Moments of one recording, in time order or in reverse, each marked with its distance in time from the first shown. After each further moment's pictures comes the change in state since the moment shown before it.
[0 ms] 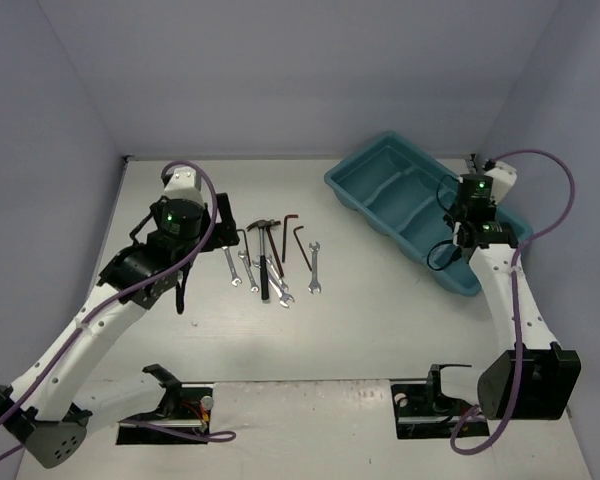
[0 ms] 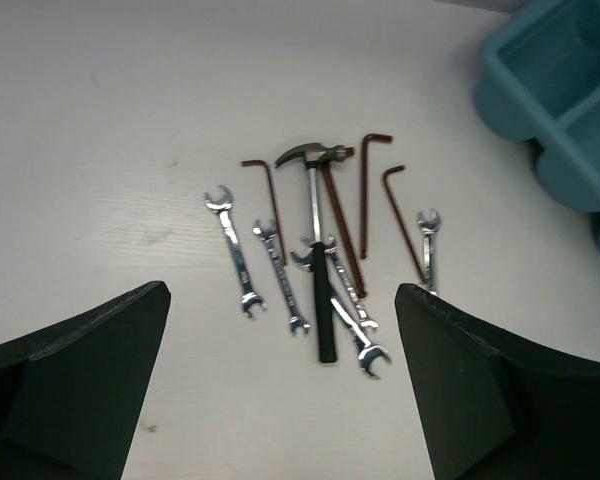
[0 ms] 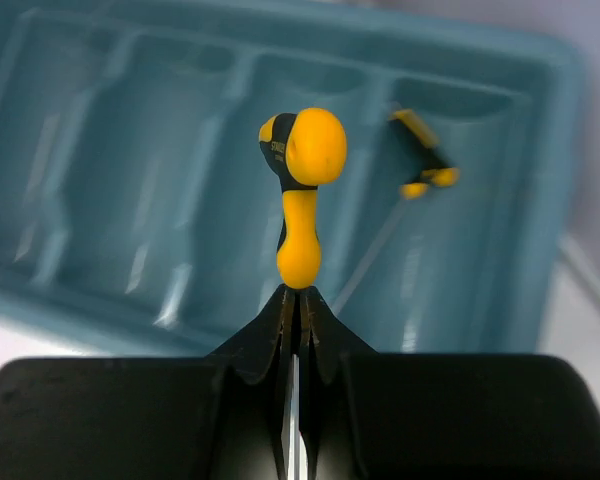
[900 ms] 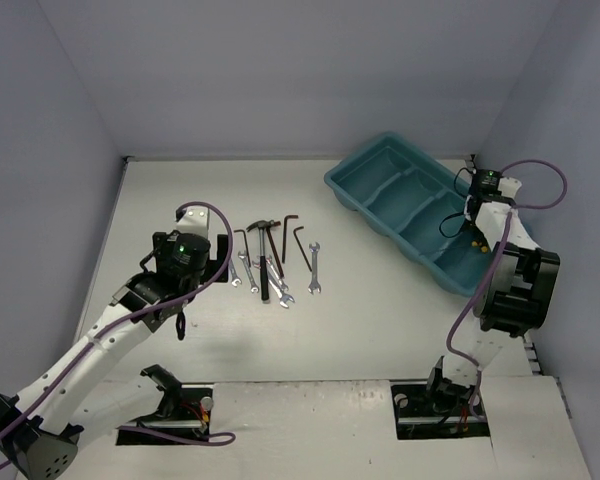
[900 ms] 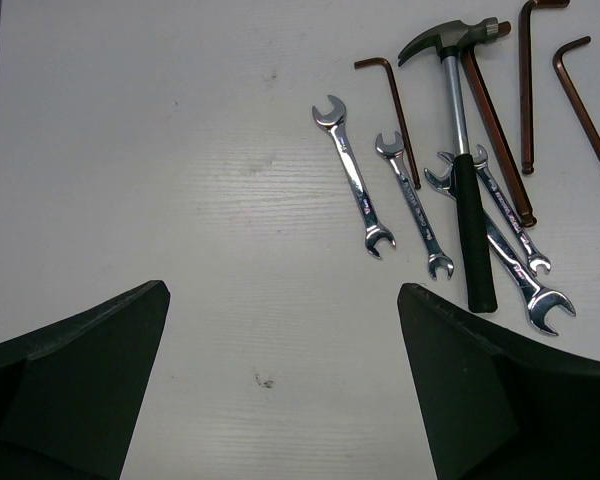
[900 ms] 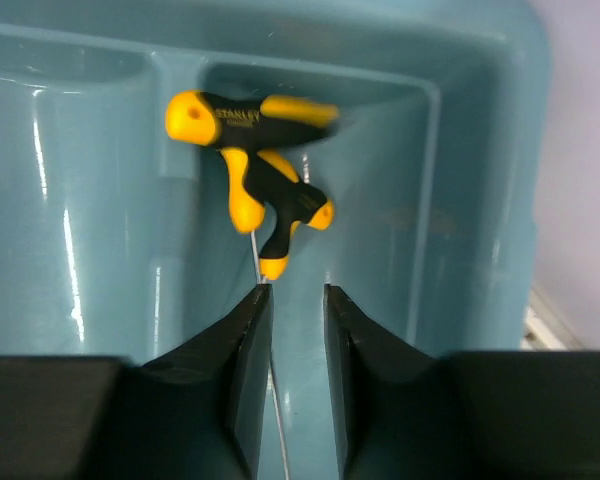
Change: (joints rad) left arm 0.000 -0.126 -0.320 0.027 -0.108 0.173; right arm -0.259 0.541 0.188 -0.005 0.067 -0.112
